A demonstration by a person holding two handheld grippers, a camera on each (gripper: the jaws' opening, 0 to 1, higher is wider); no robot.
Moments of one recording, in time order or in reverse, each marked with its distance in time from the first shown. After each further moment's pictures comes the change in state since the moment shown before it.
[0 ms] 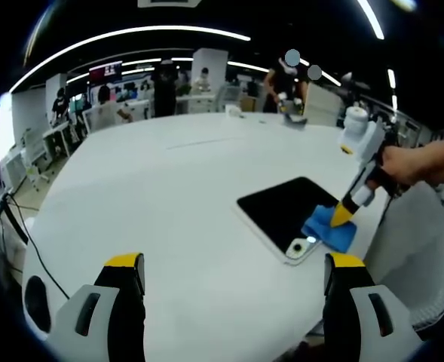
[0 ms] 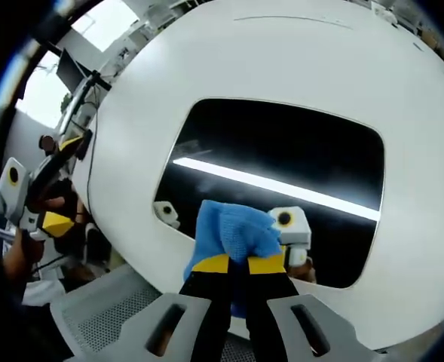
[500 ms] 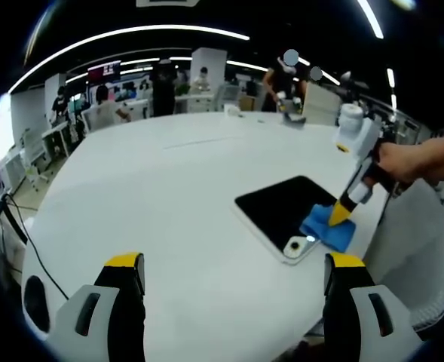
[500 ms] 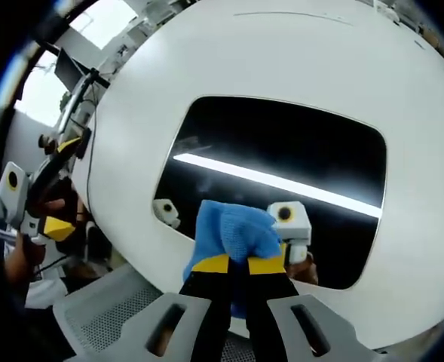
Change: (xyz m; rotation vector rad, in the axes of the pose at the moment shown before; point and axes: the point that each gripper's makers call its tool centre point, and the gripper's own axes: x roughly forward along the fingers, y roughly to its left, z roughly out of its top) left arm 0.001 -0.002 -0.002 -0.001 0.004 -0.004; right arm -0.001 0.001 0.001 0.003 0.035 0.001
